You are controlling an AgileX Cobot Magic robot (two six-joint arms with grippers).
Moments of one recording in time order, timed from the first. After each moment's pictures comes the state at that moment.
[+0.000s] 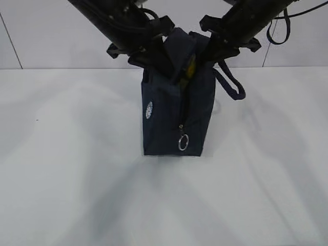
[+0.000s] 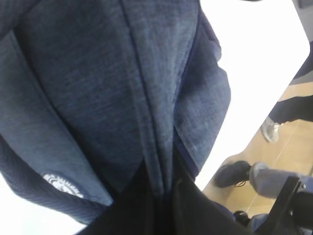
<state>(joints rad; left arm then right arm) -0.45 2.07 -1.91 -0.68 1.15 0.24 0.15 2.19 -2.11 0.56 1.26 -0.25</state>
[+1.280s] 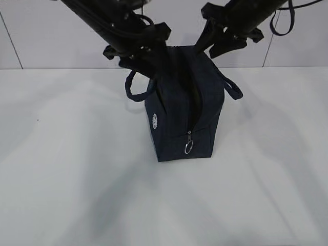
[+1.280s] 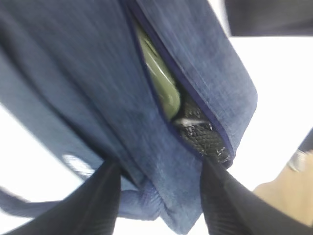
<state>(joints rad) -0.43 2.10 -1.91 -0.62 1.05 0.19 0.16 2.14 -2.12 0.58 1.23 -0.23</state>
